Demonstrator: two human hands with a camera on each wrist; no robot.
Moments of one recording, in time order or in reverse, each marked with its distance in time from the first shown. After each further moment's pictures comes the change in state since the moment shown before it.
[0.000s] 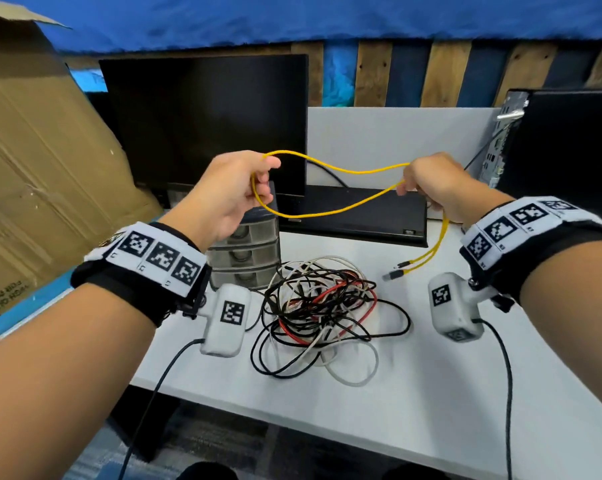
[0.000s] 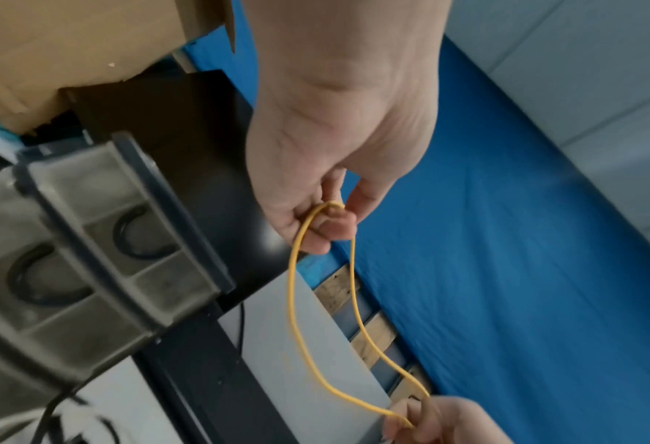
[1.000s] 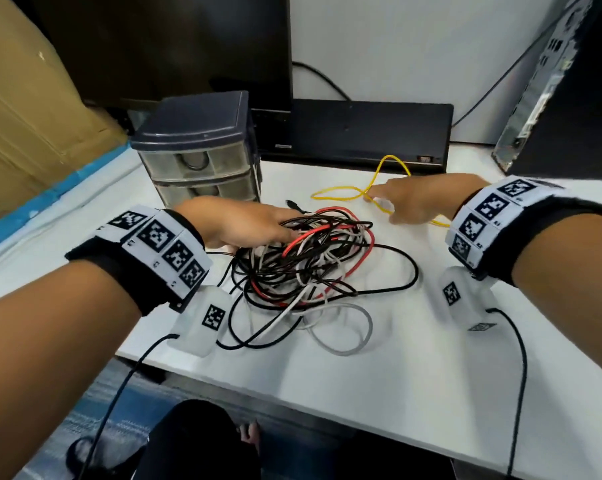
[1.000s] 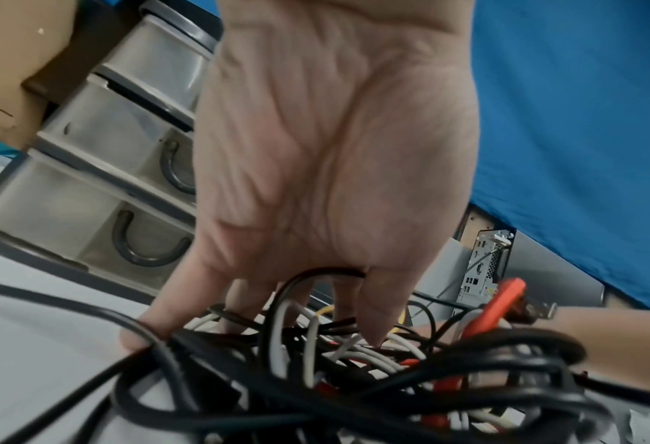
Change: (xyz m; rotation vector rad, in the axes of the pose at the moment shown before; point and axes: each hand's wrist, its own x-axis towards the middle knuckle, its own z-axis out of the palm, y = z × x) left_hand 0.021 -0.128 0.026 0.978 -0.790 -0.425; right_hand 0.067 0.121 0.091 -1.113 -0.629 -0.406
